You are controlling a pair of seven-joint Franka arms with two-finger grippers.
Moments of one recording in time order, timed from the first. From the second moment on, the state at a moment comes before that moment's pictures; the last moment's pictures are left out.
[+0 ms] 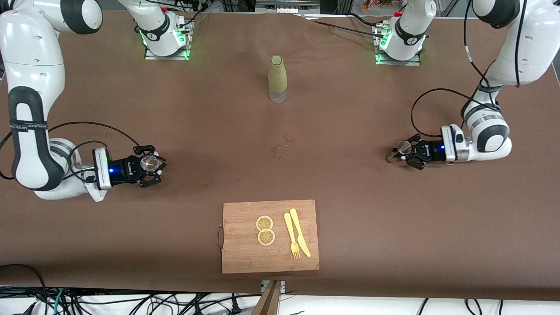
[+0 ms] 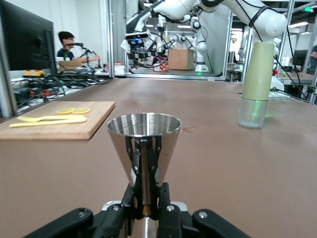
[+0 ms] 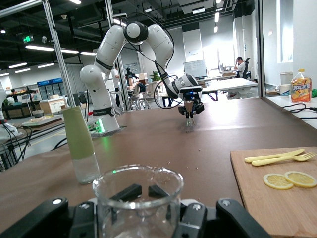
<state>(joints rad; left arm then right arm) 0.22 0.70 0.04 -1.96 -1.26 1.64 2.67 -0.15 0.87 -0.03 -1.42 1.19 1.29 -2.20</state>
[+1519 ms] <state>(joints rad) -0.32 0.67 -0.12 -1.96 -1.95 2.03 2.52 0.07 0.66 0.08 -1.48 1.21 1.60 -1.93</state>
